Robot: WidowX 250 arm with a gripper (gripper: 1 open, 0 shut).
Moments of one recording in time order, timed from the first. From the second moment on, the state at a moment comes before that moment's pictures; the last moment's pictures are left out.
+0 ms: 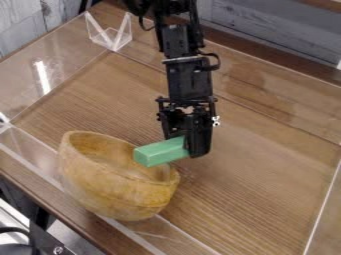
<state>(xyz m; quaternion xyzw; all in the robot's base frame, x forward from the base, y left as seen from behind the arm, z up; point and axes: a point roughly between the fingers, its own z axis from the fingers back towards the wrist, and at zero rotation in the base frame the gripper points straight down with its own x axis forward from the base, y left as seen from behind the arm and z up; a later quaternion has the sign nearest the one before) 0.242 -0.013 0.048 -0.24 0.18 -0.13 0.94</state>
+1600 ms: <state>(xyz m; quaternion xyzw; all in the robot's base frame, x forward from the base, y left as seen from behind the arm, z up) 0.247 -0.026 0.055 -0.26 0.20 -0.14 0.94</state>
